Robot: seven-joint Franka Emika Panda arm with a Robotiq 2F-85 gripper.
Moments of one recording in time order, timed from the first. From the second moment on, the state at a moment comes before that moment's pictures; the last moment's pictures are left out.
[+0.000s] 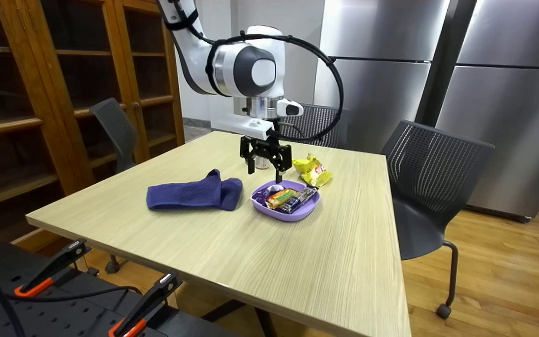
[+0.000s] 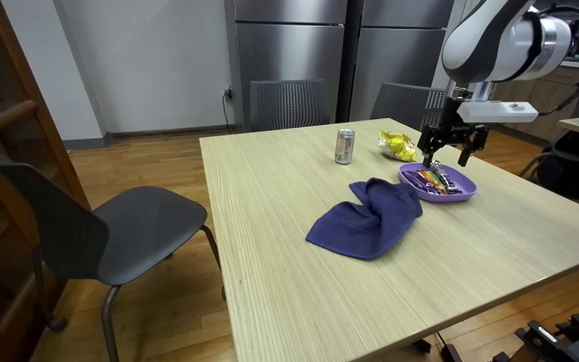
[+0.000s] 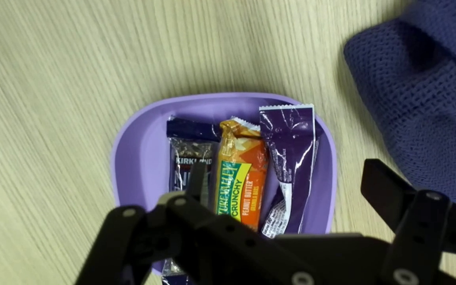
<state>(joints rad) -0.14 0.48 -0.10 -2.14 0.03 2.65 -0.03</state>
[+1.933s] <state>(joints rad) -0.30 0.40 0.15 -2.29 0.43 2.56 -0.69</state>
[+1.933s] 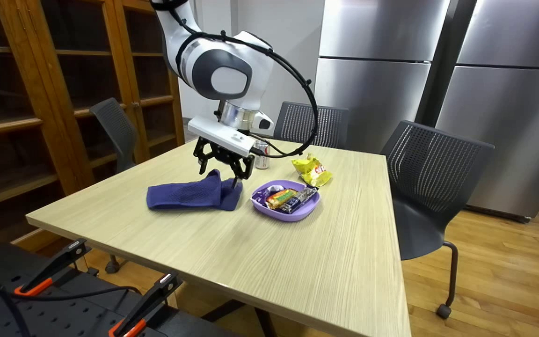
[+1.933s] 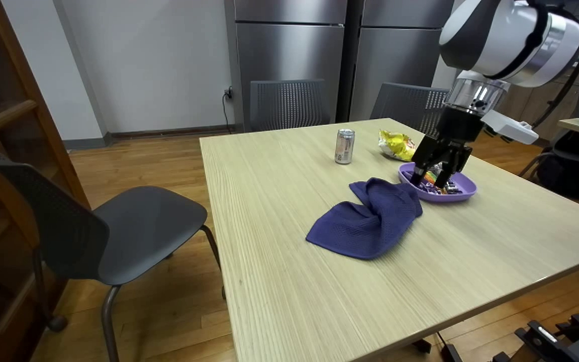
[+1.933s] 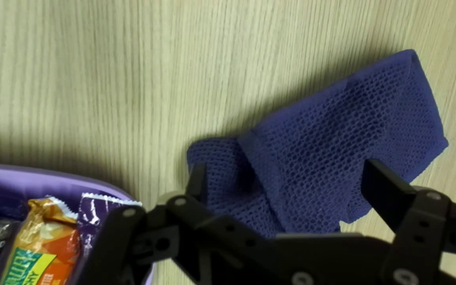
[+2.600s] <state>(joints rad) -0.30 0.46 0.15 -2.27 0.48 2.50 -0.83</state>
